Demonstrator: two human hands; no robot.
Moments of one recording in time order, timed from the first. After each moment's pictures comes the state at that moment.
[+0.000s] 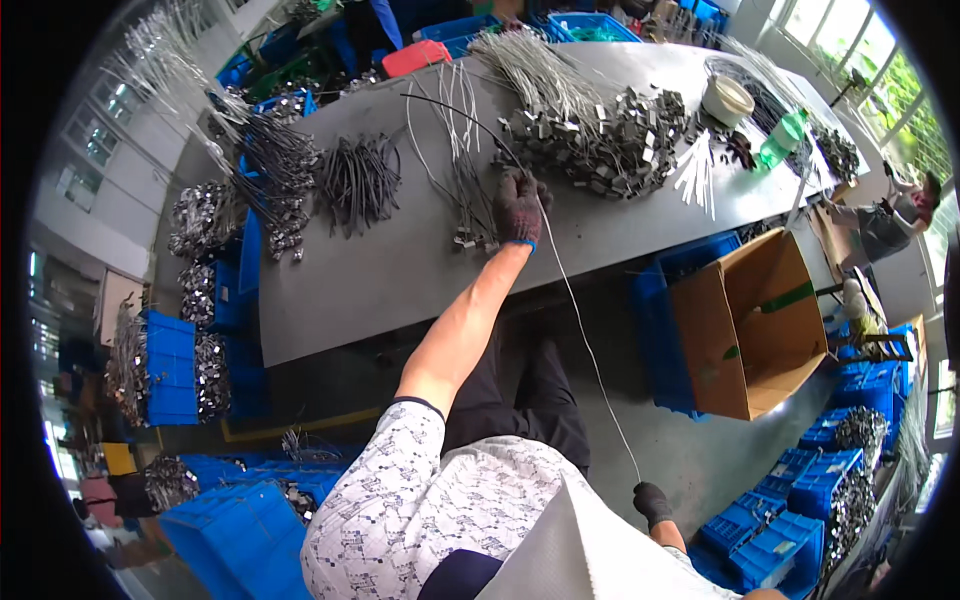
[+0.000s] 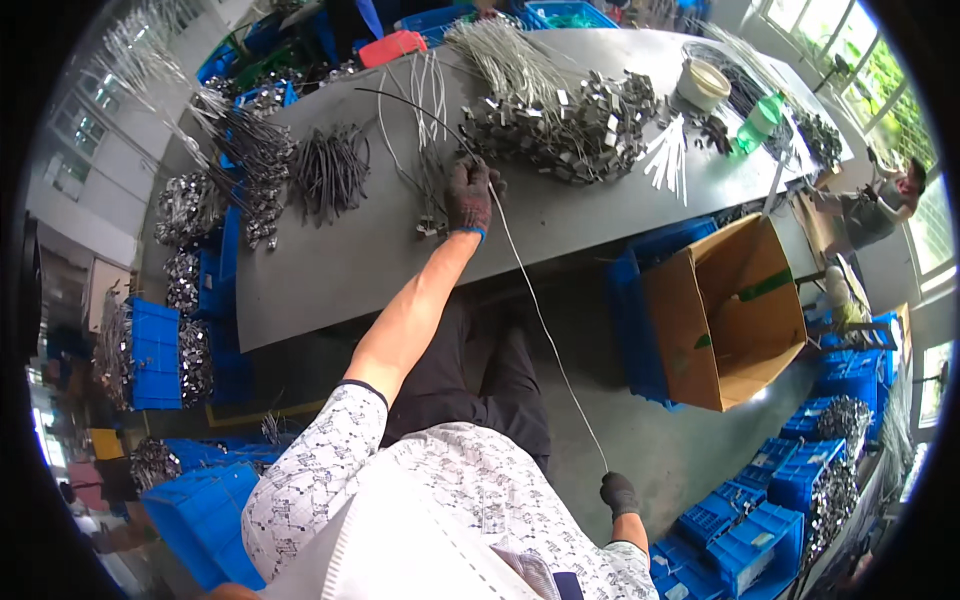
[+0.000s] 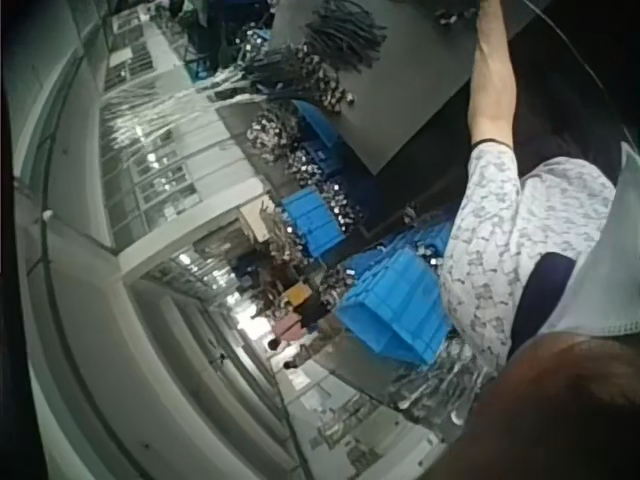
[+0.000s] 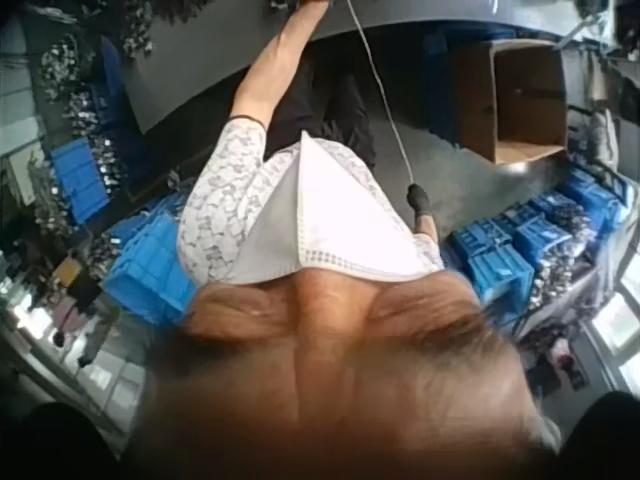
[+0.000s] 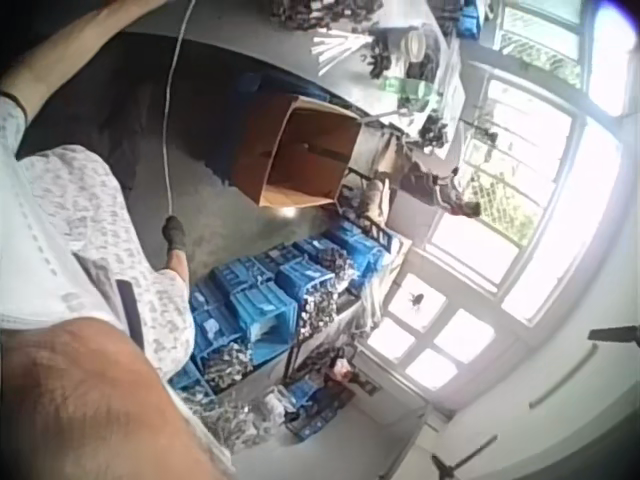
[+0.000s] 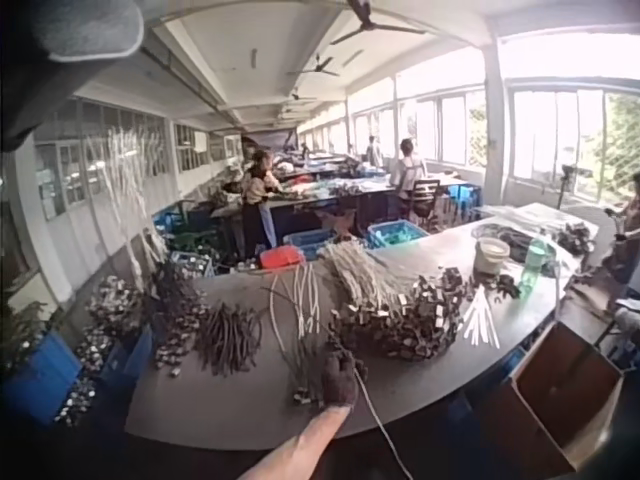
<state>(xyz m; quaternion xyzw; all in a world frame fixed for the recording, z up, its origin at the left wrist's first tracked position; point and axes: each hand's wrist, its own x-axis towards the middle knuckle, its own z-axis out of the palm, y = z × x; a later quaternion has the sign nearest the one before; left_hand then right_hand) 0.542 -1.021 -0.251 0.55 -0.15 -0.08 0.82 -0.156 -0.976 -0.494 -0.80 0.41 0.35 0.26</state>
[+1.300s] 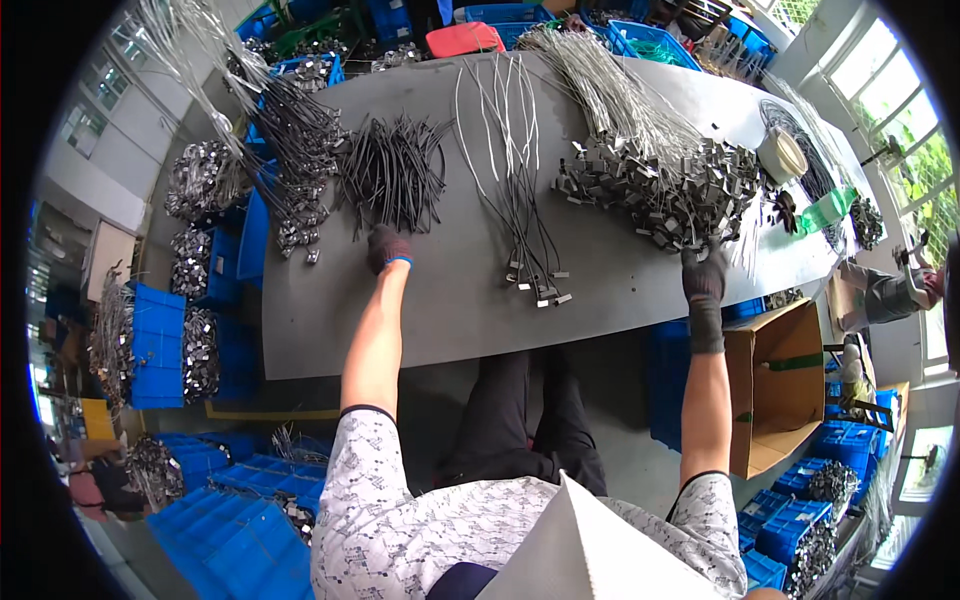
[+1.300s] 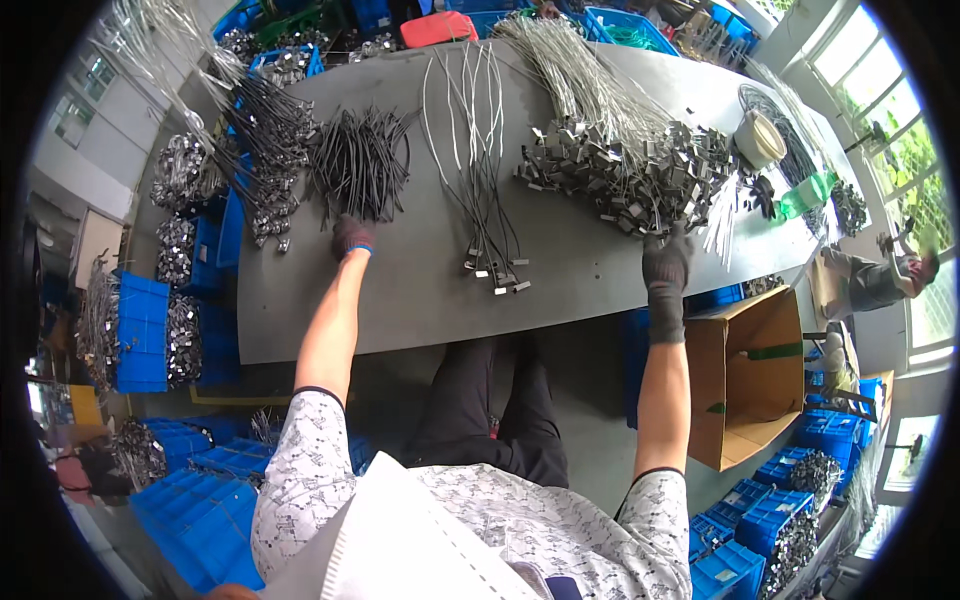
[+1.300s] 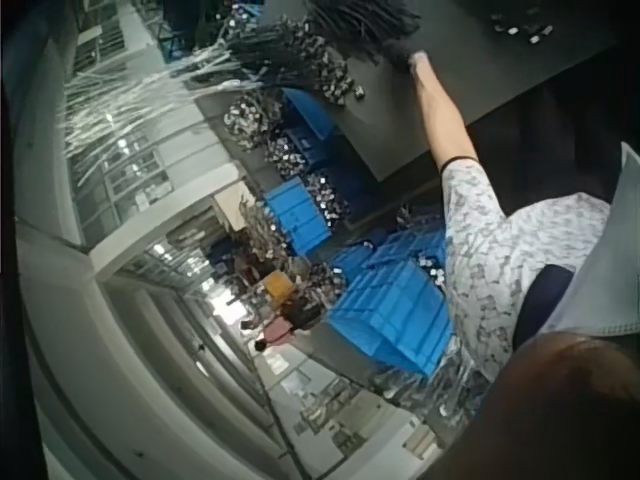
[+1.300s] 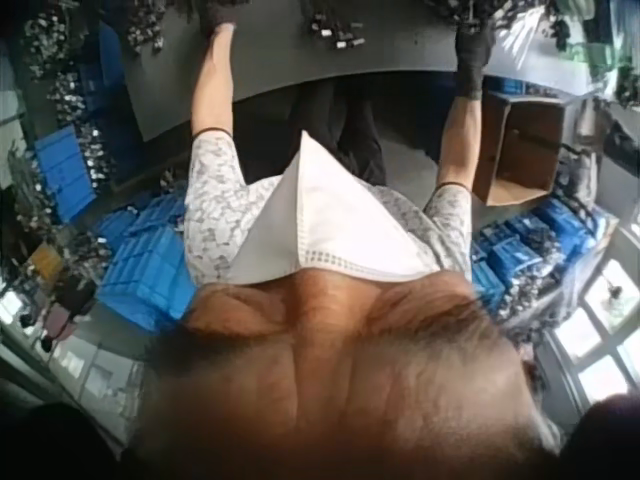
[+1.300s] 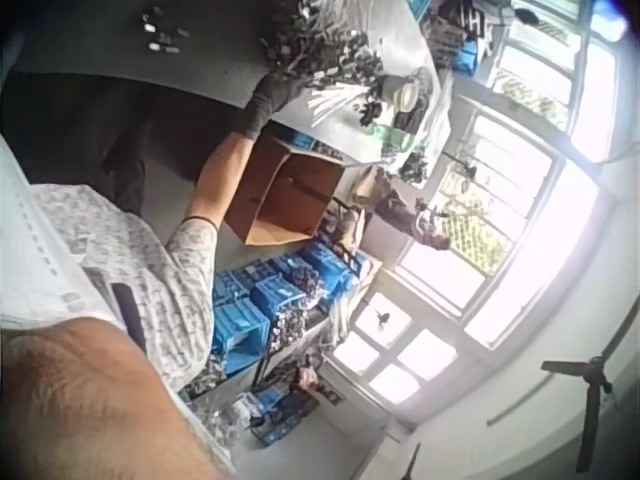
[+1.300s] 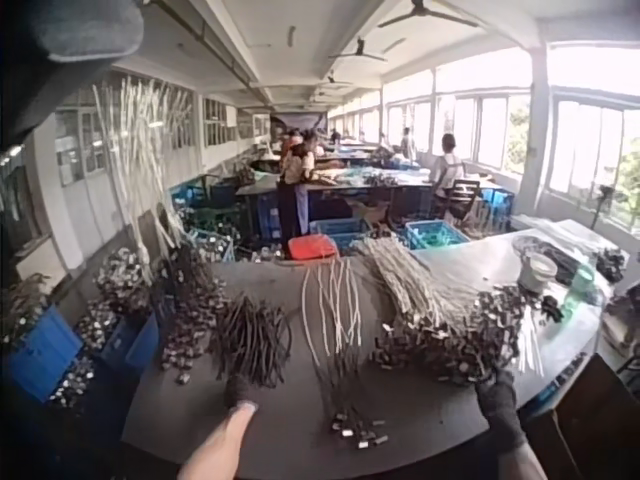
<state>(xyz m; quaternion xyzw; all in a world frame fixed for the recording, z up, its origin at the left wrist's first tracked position) 0.820 -0.755 -0.399 0.98 0.09 -0.01 0.16 0.462 -1.216 -0.265 -0.85 0.45 -0.24 0.15</state>
